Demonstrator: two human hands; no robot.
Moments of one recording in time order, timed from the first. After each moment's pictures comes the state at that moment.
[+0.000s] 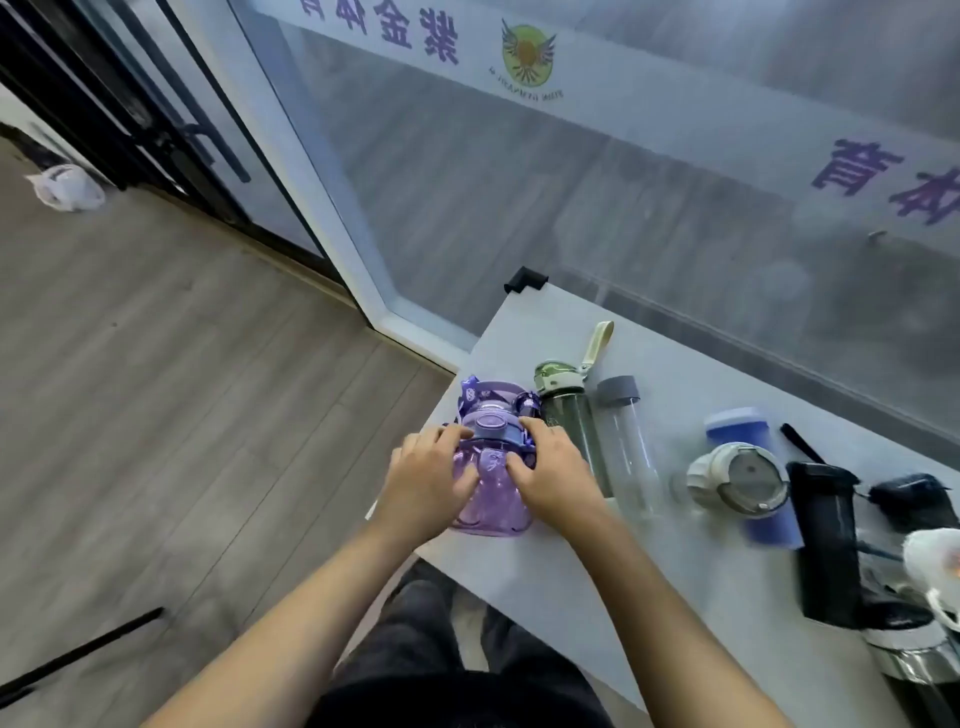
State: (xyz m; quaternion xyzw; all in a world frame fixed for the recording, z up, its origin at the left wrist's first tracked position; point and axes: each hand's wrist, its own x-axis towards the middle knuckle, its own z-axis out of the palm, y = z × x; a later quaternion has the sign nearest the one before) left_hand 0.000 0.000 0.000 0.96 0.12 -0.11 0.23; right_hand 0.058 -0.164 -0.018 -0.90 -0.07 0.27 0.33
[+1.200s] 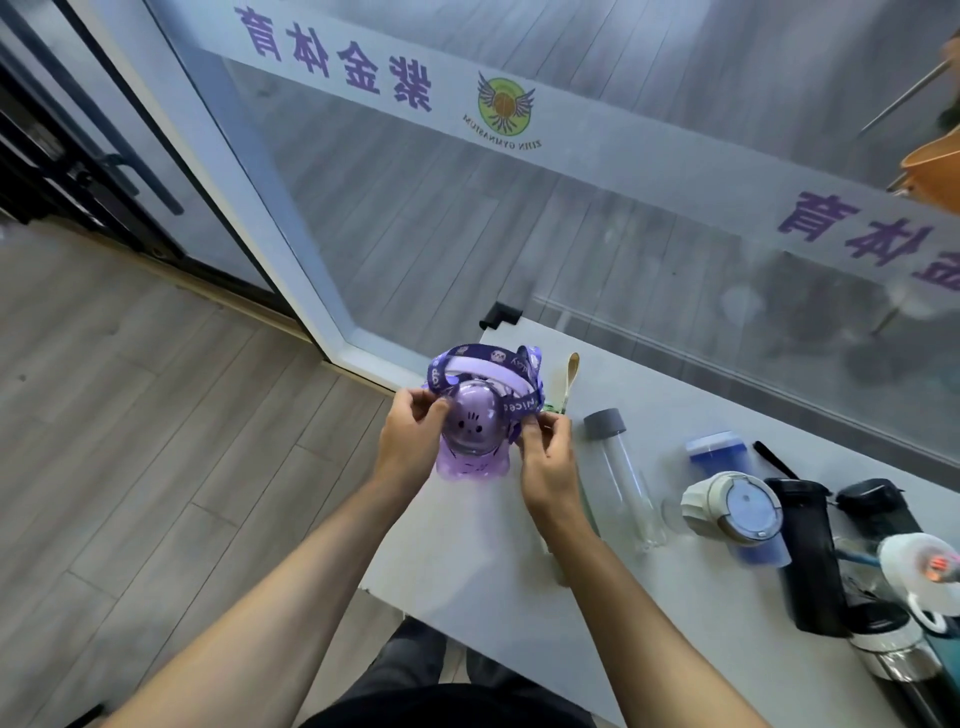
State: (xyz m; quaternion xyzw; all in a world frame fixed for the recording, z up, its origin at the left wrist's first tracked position) left_hand 0.103 0.048 -0.009 0.73 0.29 -0.05 0.61; right_hand 0.095 -0.113 -0.019 -0.75 0.18 0.09 0.63
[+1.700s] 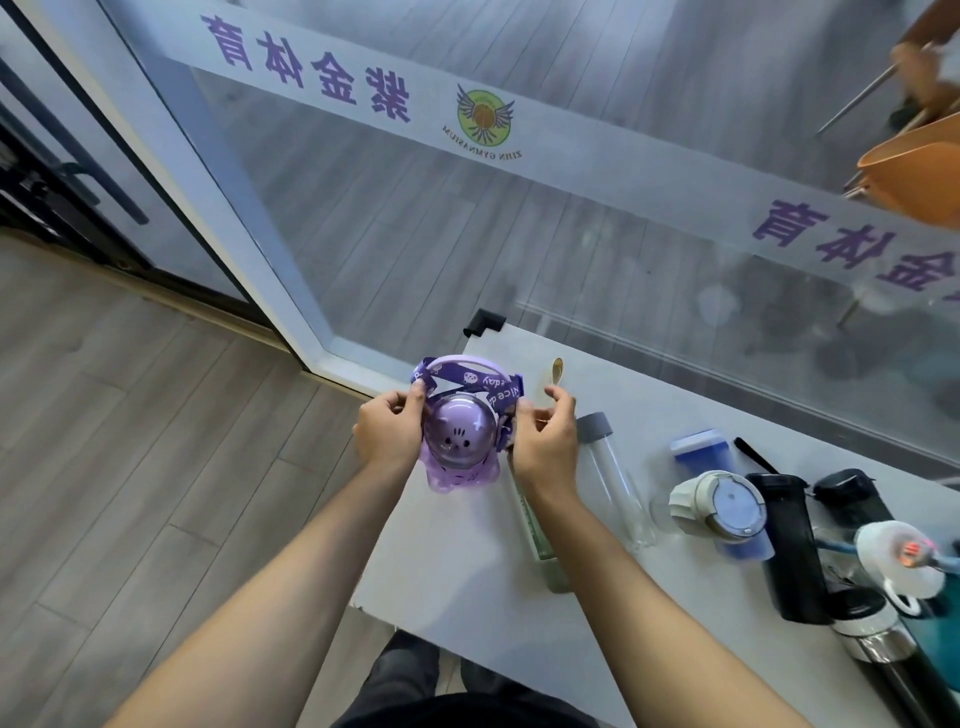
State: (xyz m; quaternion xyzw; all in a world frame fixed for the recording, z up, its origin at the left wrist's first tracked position) left_hand 0.130 0.059 -0.015 0.78 0.36 0.00 0.51; right_hand 0.129 -0.108 -0.012 -0.81 0.22 0.05 0.54
